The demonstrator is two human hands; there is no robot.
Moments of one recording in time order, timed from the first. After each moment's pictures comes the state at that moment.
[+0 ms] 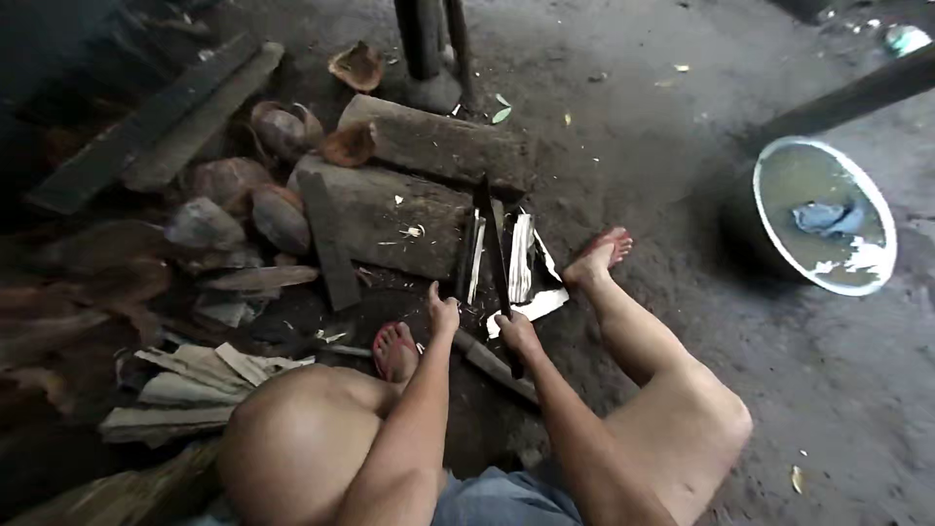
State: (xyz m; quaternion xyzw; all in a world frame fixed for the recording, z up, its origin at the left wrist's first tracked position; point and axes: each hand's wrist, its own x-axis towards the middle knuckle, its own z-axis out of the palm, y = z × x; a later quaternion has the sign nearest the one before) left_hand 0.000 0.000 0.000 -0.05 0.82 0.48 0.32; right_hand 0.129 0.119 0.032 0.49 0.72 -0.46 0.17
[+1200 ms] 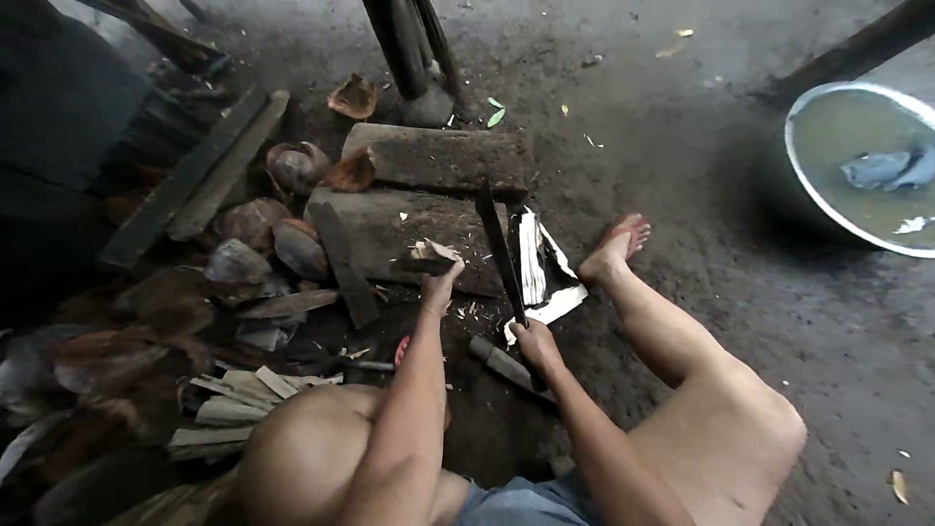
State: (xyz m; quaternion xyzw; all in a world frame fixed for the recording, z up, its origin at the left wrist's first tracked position) left_hand -0.068 0.016 0.043 0.01 0.70 0.66 0.28; right_hand 0.145 0.111 0.047 0.50 0.68 -0.52 0.11
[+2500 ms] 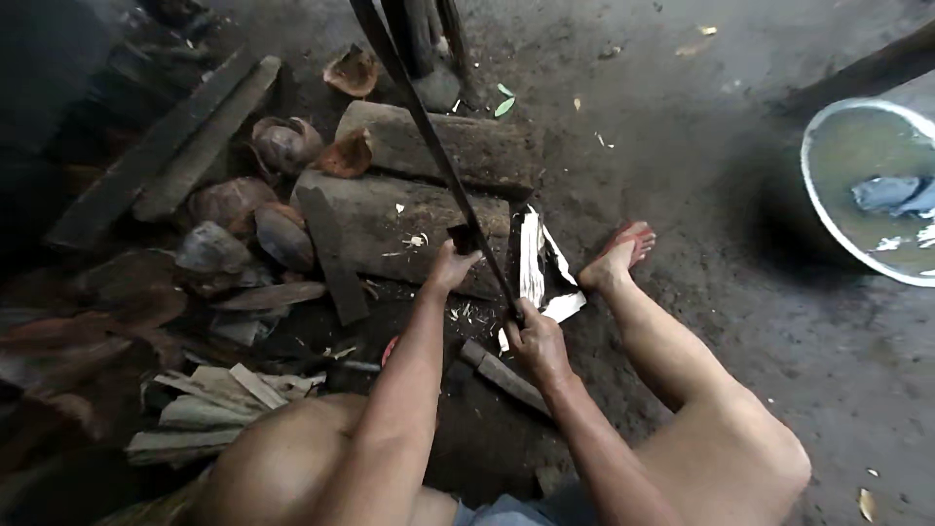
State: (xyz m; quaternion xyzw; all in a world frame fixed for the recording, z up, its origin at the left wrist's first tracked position) left_hand -0.091 0.053 0.061 0.17 0.79 0.46 0.36; right_hand 0.122 0.104 0.123 0.32 0.90 -0.29 -0.05
